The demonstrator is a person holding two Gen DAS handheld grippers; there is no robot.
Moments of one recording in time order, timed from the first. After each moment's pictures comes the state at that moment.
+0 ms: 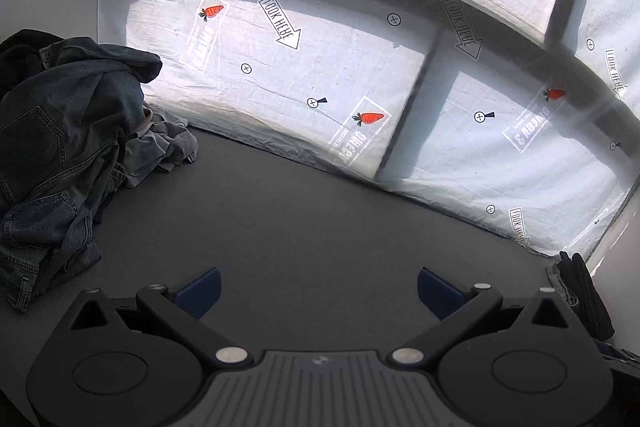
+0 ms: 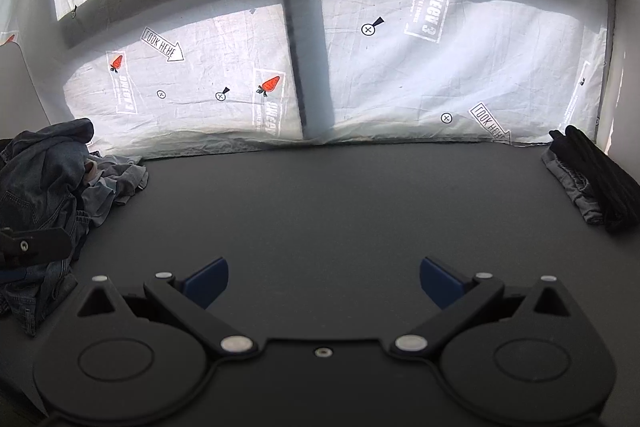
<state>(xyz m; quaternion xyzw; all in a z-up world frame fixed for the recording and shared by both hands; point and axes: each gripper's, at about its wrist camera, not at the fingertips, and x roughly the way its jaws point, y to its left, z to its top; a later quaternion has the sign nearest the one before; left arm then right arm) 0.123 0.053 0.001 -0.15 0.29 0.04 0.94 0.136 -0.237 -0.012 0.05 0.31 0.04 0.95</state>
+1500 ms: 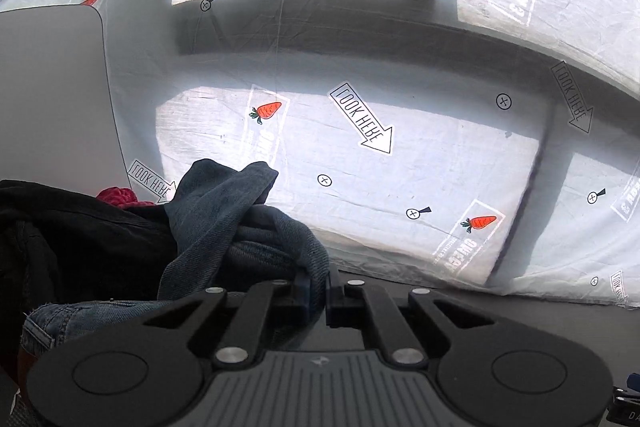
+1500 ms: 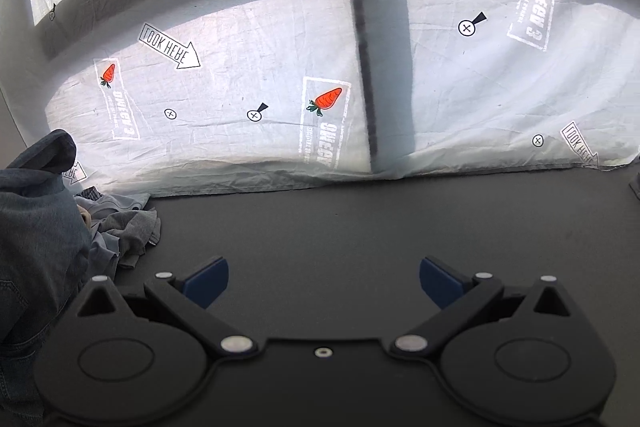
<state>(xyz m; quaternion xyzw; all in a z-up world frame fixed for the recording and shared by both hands) 0.292 0.119 0.091 -0.05 0.21 0.06 0.97 0.304 -0.149 -0.025 0.09 0.30 0.04 0.95</state>
